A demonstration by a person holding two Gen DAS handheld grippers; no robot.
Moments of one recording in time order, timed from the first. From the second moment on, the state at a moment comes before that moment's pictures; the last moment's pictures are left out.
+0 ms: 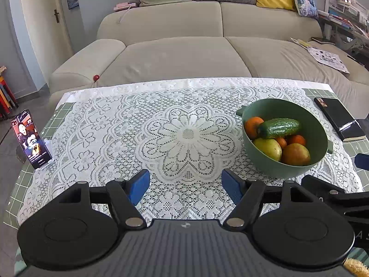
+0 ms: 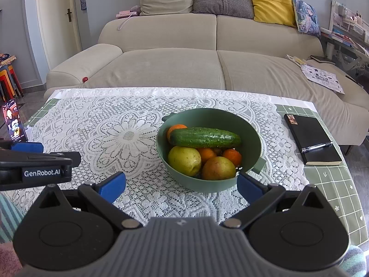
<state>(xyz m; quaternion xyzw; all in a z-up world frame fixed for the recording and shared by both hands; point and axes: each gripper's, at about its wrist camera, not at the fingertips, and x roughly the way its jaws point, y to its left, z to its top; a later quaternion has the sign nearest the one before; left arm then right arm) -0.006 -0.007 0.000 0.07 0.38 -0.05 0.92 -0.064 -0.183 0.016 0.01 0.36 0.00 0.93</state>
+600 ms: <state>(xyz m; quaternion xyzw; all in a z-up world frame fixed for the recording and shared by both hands) -0.006 -0.007 0.001 0.06 0.39 -0.05 0.92 -0.063 -0.180 0.015 0.02 0.36 -0.01 0.93</state>
